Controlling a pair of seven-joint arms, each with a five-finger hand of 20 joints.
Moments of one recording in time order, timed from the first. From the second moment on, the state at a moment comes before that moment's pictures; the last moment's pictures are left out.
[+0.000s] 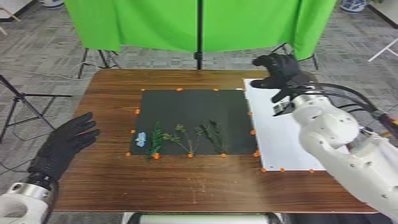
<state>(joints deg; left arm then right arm) 131.3 -56.5 -109.1 -118.3 46.6 -2.2 3.0 -70.8 -39.6 57.0 -103.0 -130.0 6.9 17.6</state>
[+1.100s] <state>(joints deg) 129.9 -55.1 -108.8 -117.3 46.0 -1.7 3.0 -90.5 -26.9 69.2 -101.3 -134.6 -2.7 17.1</state>
